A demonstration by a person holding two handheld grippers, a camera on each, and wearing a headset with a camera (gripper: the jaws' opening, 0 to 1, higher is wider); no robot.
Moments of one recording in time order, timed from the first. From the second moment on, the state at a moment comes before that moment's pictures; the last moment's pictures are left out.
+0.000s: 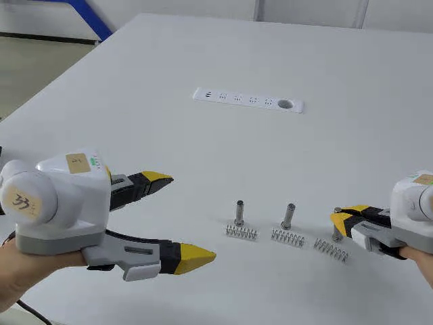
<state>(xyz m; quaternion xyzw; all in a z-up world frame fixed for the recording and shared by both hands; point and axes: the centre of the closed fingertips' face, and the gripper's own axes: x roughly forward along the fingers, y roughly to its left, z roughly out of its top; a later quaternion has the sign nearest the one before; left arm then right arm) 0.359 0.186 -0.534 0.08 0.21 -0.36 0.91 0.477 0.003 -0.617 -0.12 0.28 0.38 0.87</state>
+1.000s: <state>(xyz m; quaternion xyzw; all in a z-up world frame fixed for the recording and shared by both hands) 0.362 0.172 -0.531 0.08 0.21 -0.36 0.91 0.468 -0.030 -0.584 -0.04 0.24 0.39 0.89</state>
